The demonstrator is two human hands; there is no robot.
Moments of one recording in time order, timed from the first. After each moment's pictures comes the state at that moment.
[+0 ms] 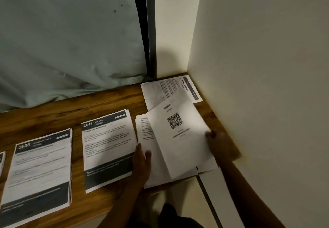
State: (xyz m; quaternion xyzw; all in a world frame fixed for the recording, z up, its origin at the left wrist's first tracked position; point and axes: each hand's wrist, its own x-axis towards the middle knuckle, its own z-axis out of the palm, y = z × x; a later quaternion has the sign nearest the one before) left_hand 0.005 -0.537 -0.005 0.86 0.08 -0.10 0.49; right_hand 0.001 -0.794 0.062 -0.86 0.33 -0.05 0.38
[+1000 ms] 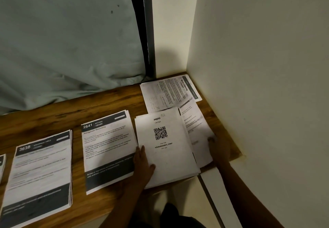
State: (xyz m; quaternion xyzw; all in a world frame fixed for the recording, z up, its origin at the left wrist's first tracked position) left_hand 0.009 -0.535 -0.017 0.93 0.03 -0.18 0.32; right_hand -0.006 -0.800 0.023 -0.88 0.37 -0.07 0.29
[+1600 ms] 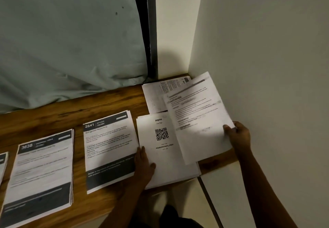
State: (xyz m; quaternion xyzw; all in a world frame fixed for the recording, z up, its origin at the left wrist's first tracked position) left_hand 0.010 -0.536 -0.018 0.93 0.05 -0.18 0.32; right_hand -0.001 -0.854 0.076 -0.80 0.33 -0.16 0.47
